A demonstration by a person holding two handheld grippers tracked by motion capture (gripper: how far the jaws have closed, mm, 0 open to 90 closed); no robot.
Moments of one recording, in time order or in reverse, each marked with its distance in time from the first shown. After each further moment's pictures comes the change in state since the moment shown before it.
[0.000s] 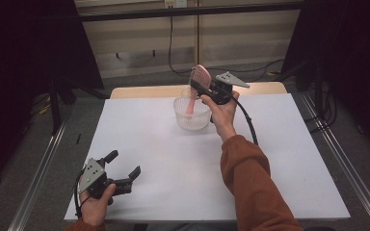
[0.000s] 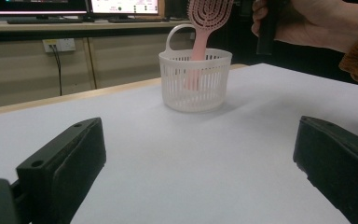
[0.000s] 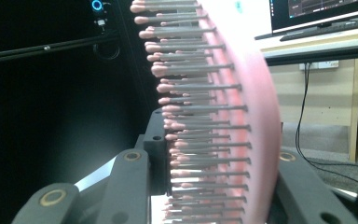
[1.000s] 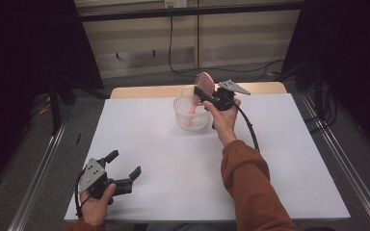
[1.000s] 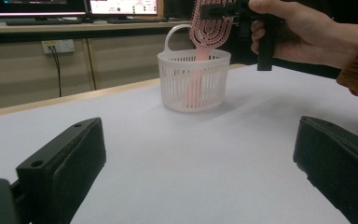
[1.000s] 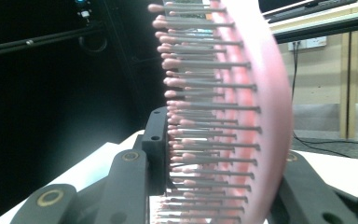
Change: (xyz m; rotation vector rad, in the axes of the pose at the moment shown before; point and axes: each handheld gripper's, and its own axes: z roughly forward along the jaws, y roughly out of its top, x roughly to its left) left arm -0.001 0.000 0.001 0.000 -0.006 0.000; right arm -0.013 -0.025 -0.005 0.035 -0.046 0.054
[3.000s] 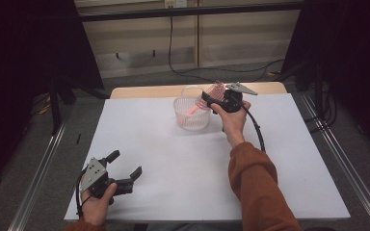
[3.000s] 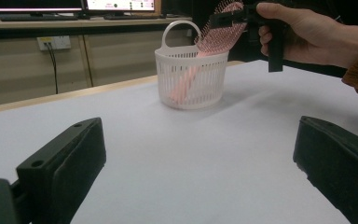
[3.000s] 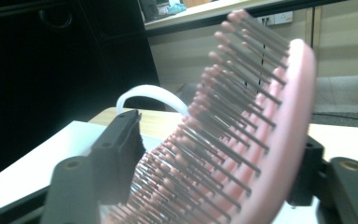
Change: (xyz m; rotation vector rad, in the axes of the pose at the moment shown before) left arm 0.001 -0.001 0.002 0.010 -0.014 0.002; right arm -0.023 -0.004 -0.015 0.103 -0.108 -0.003
